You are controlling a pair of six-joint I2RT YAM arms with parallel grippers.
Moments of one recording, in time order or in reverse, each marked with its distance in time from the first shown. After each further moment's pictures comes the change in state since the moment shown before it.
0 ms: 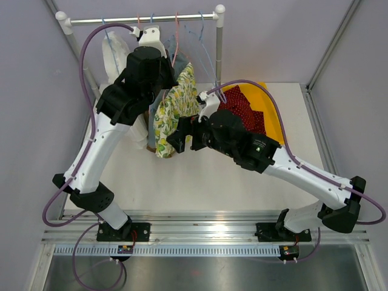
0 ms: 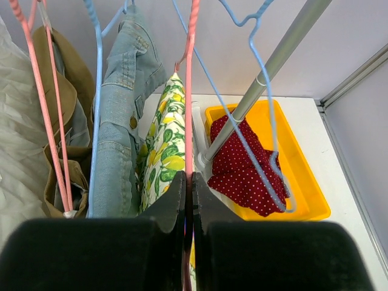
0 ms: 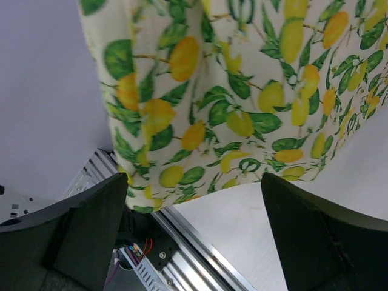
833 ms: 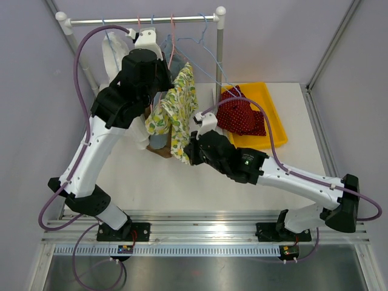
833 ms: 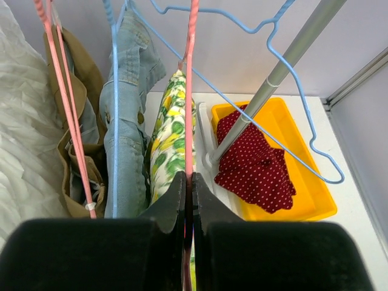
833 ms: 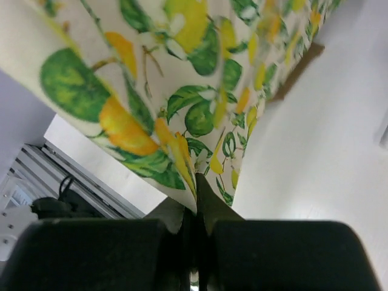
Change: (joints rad) left arm 0.000 -0.047 -0.045 -0.003 -0.013 0.013; right arm 0.098 0.028 -0.137 0.029 0.221 0.014
